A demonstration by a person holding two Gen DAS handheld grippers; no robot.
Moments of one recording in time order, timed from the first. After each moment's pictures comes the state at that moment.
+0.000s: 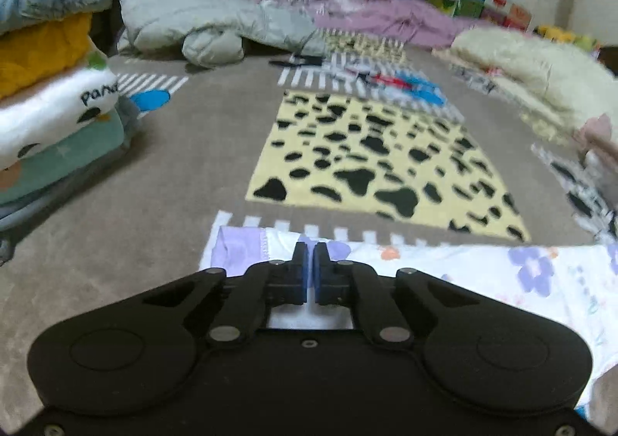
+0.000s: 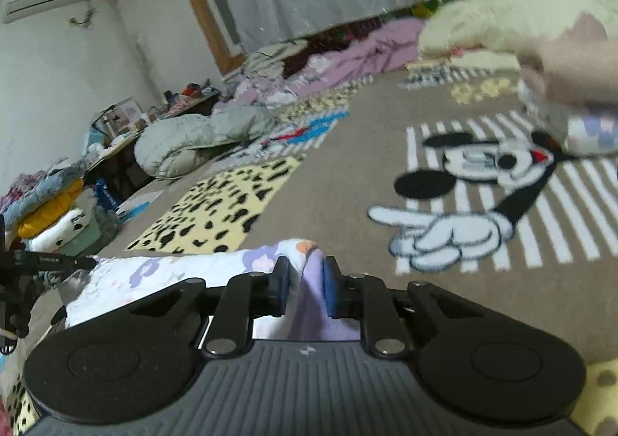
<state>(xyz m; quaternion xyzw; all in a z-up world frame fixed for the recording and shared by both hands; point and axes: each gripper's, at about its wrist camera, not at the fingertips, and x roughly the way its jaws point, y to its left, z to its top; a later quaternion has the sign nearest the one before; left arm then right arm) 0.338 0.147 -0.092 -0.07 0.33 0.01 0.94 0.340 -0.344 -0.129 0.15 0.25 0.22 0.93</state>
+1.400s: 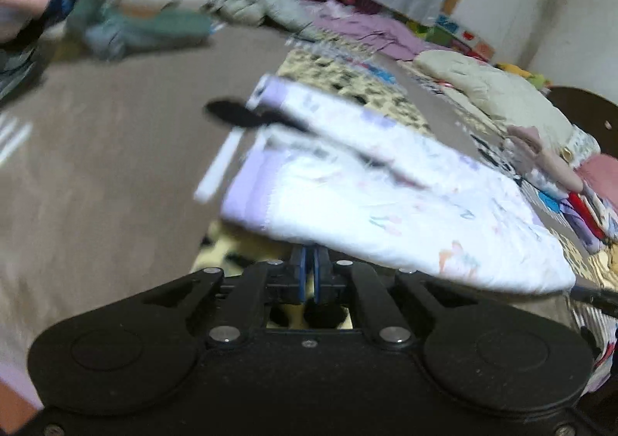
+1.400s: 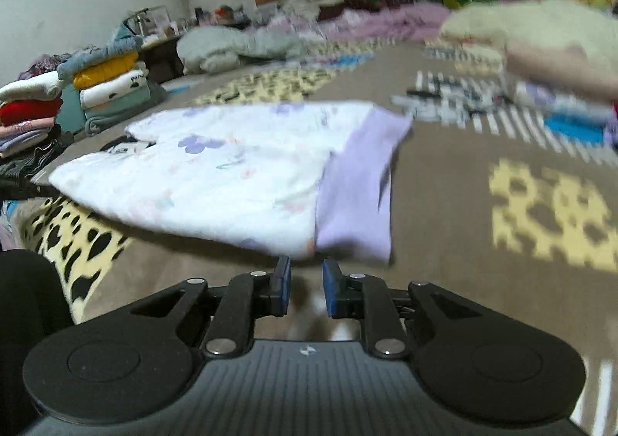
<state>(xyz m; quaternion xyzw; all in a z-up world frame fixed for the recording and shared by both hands) 0.078 0.181 -0.135 -0.19 0.32 -0.03 0.93 0.113 -0.333 -0.135 0.03 0.32 0.22 0.92</state>
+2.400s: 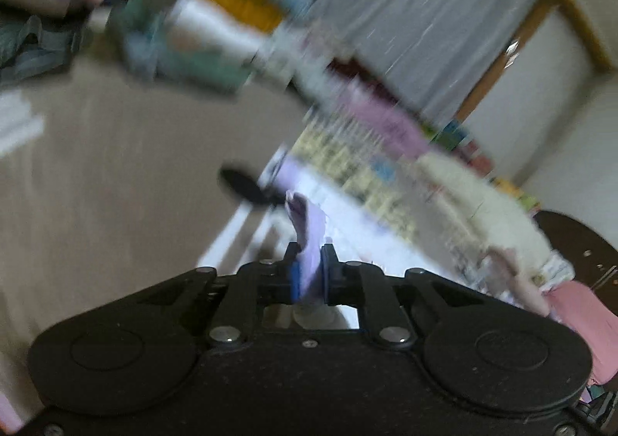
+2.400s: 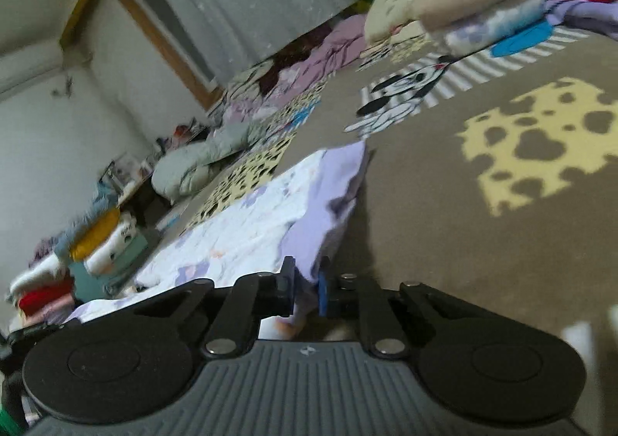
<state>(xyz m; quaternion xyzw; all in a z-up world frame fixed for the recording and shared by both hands) 0.079 0.211 -0.113 -0.31 0.20 -0.01 0.93 0.144 -0.376 -0.162 0.30 0.26 0.18 0.90</state>
